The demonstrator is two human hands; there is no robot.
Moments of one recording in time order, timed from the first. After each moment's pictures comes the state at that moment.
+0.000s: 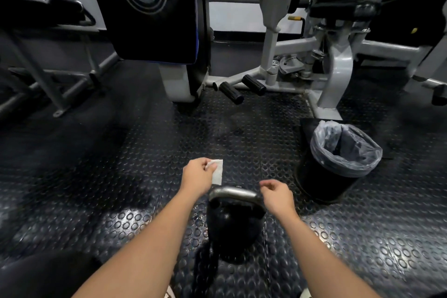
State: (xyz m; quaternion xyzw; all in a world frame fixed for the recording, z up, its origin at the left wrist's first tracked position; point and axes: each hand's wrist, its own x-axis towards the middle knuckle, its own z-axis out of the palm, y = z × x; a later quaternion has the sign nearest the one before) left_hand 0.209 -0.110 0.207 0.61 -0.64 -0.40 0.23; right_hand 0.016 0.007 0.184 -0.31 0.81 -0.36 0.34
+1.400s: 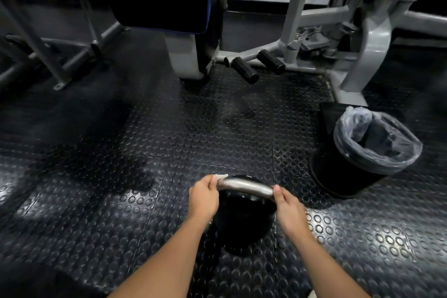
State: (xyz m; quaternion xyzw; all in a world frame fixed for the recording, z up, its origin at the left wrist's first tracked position) left_hand 0.213 -0.081 0.102 0.67 -0.56 -0.43 0.23; right_hand 0.025 0.021 0.134 -0.33 0.81 -0.34 0.35
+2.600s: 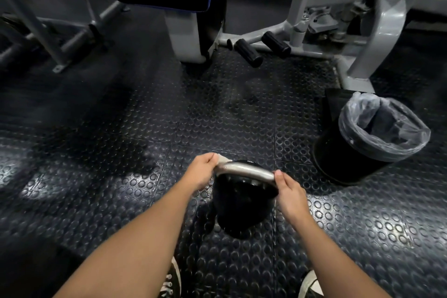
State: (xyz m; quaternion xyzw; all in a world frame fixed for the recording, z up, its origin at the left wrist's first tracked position) left_hand 0.227 -0.119 0.106 0.59 -0.62 -0.50 0.13; right_hand 0.023 0.023 0.135 -0.33 0.81 -0.34 0.35
